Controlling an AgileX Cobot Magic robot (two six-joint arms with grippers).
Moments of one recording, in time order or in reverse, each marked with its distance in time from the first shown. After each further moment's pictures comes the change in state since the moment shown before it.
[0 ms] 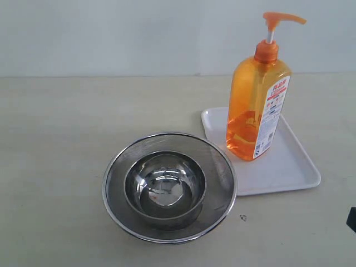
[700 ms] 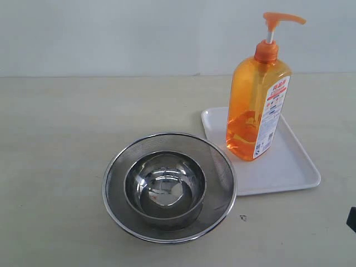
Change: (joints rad) left arm 0.001 0.000 0.000 0.025 0.313 0.206; right arm 0.000 0.000 0.000 -0.002 0.000 0.000
